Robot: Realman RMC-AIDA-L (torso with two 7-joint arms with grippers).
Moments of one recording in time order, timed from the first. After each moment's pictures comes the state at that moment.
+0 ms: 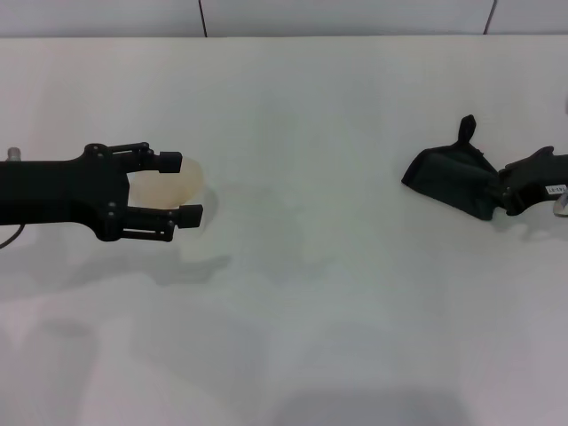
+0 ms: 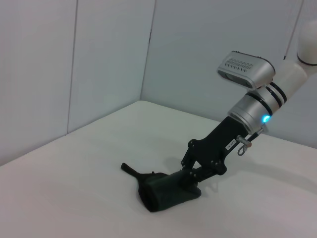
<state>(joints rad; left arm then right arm) -0.85 -2.05 2.85 -0.77 -0.20 1.97 -1.14 0.42 1.99 -1.29 -1.01 -2.15 -1.01 1.98</state>
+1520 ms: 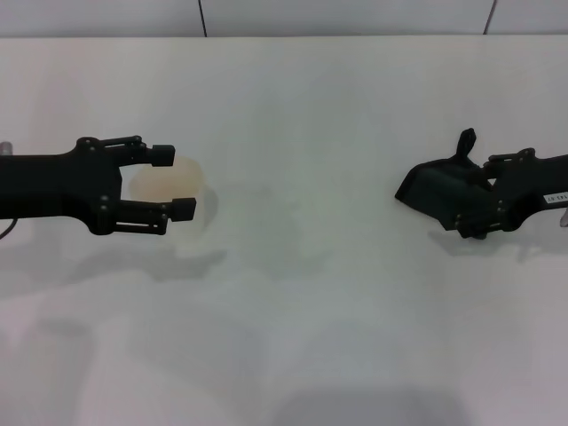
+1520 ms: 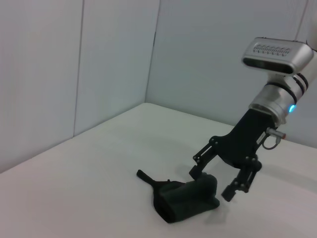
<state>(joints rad) -0.85 -2.04 2.85 -0.77 -0.21 1.97 -1.14 0.41 2.00 -1.21 -1.14 -2.10 -1.30 1.85</state>
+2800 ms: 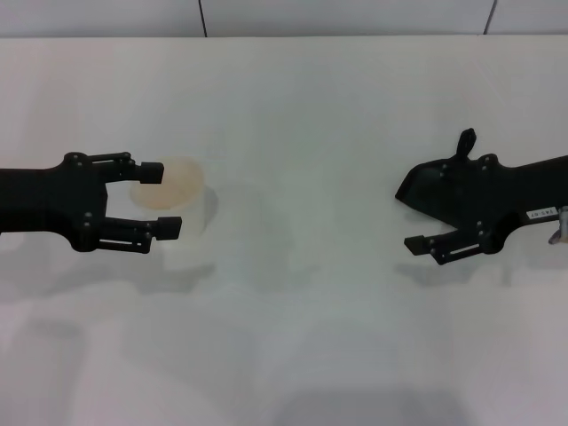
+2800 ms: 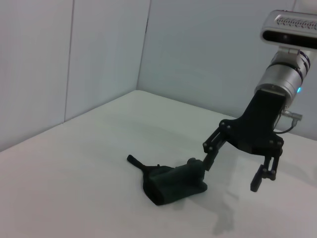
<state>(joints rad) -0.84 -2.02 2.85 -0.77 -0.17 2.00 -1.13 0.43 2.01 -1.19 -1.14 -1.96 -1.49 1.64</state>
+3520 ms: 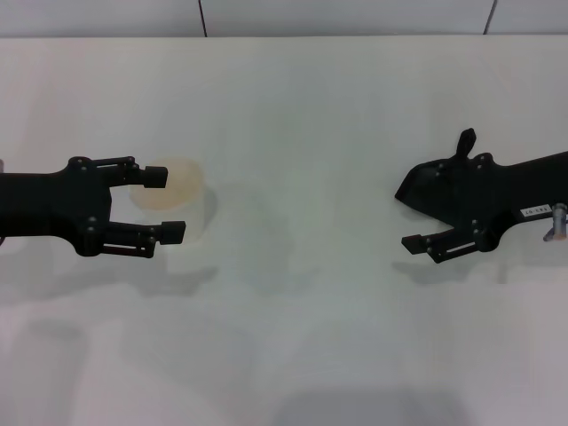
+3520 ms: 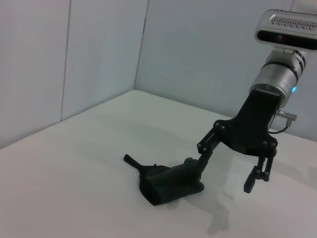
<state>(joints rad) -0.84 -2.02 2.85 -0.76 -0.16 2.00 -1.13 0.44 2.01 -1.20 -1.14 -1.99 -1.47 1.65</state>
